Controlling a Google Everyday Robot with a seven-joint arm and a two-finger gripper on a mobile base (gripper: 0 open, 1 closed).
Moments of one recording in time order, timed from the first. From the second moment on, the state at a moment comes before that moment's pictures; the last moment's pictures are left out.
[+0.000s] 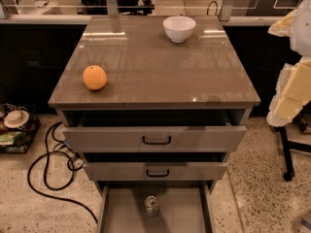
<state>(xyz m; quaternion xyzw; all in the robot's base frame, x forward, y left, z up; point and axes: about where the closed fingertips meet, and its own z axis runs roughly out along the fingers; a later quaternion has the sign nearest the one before) 0.438 -0.211 0.995 -0.60 0.77 -0.06 0.19</state>
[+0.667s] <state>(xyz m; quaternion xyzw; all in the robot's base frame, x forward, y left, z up) 0.423 -0.226 0.981 -0.59 0.78 -0.04 0.21</state>
